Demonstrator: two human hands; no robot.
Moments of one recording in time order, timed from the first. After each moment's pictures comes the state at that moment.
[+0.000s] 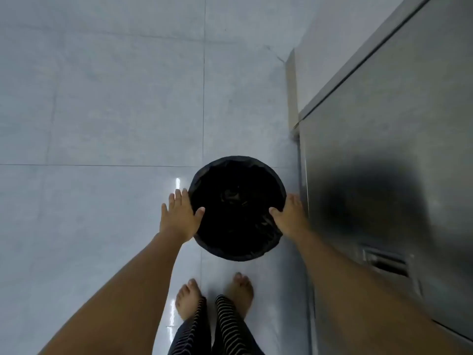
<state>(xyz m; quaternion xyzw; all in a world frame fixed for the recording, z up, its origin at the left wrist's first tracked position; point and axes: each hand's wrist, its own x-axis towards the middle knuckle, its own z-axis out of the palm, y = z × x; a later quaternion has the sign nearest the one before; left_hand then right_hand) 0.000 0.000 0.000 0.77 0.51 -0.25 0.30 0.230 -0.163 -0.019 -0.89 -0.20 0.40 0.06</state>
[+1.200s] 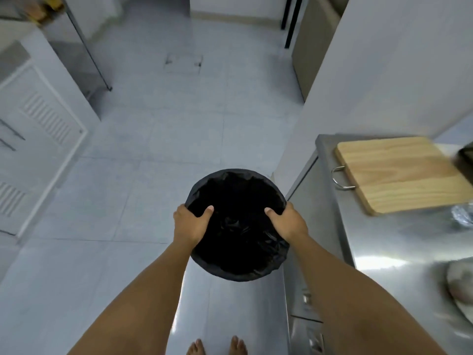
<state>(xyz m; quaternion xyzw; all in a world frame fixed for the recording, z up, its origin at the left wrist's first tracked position) 0.033 0.031 0.399 0.58 0.64 0.14 0.48 0.251 -0.098 0.414 -0.89 -0.22 0.33 0.23</state>
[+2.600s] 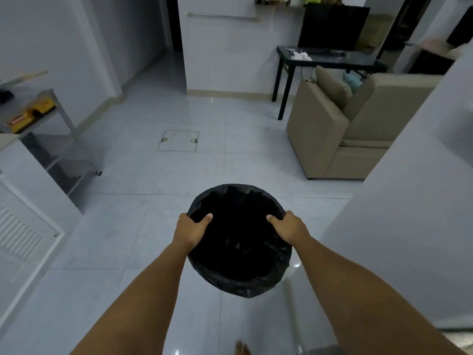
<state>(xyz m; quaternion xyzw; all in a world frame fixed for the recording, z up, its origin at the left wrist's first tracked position) 0.260 0.483 0.503 0.61 0.57 0.16 0.53 0.492 0.338 0.514 -0.90 -0.25 0.29 0.22</state>
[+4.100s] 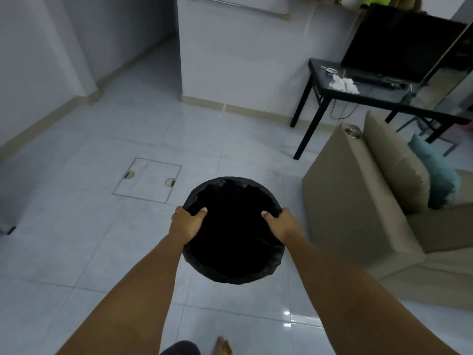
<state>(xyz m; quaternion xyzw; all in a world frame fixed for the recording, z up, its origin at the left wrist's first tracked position) 0.871 1.164 0.470 0.54 0.62 0.16 0.54 1.104 1.033 0.507 -0.88 -0.28 0.32 0.23</state>
